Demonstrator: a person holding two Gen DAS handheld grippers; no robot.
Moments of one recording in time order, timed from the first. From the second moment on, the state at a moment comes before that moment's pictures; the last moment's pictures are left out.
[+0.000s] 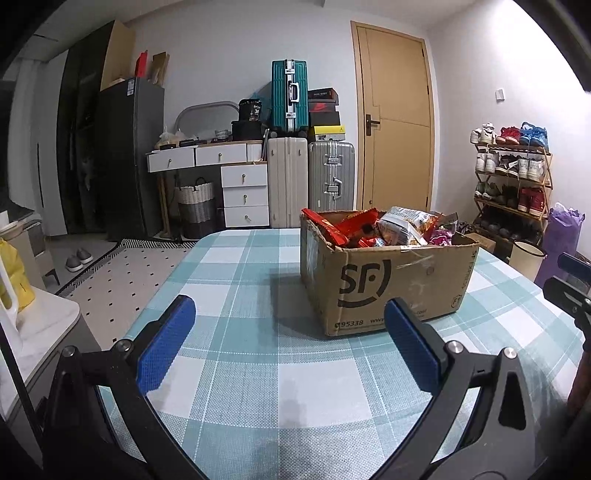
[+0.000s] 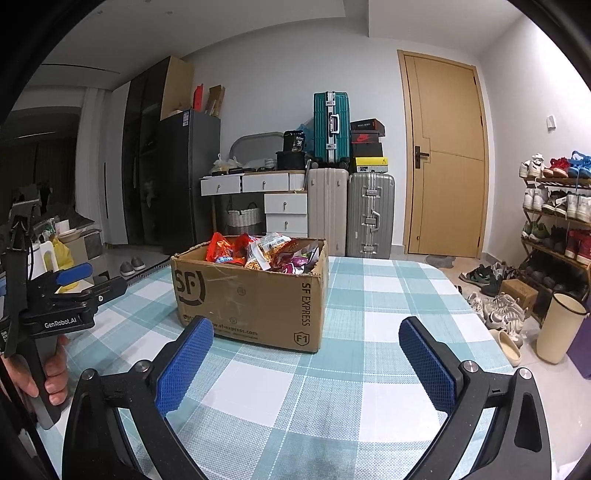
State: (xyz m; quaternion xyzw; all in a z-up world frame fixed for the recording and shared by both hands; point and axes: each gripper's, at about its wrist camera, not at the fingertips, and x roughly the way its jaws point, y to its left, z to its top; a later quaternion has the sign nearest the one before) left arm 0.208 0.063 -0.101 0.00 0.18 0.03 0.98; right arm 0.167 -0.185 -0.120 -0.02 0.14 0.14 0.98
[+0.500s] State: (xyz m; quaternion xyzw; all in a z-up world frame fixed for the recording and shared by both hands) left arm 0.204 0.064 -0.099 0.00 0.17 0.03 0.98; right arm 0.168 -0.185 -0.120 -0.02 0.14 0.14 0.98
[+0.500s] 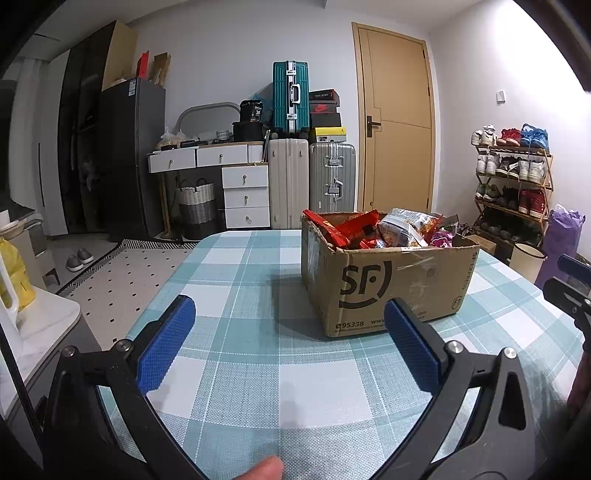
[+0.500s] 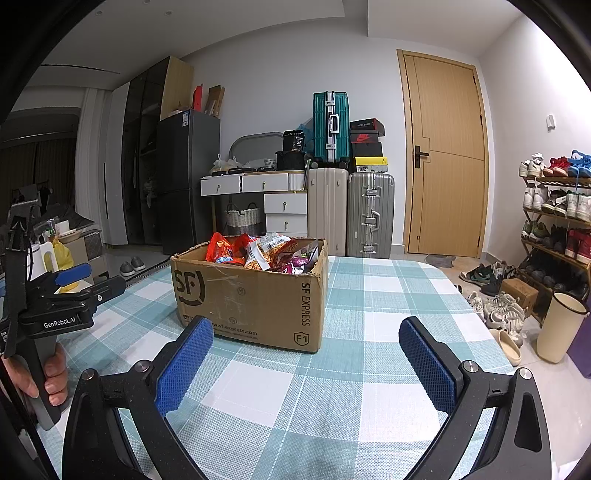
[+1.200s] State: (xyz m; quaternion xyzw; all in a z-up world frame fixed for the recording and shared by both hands) left arm 0.206 0.061 -0.099 0.00 0.17 0.03 0.98; right arm 0.167 -0.187 -0.121 -0.02 0.14 0.14 0.98
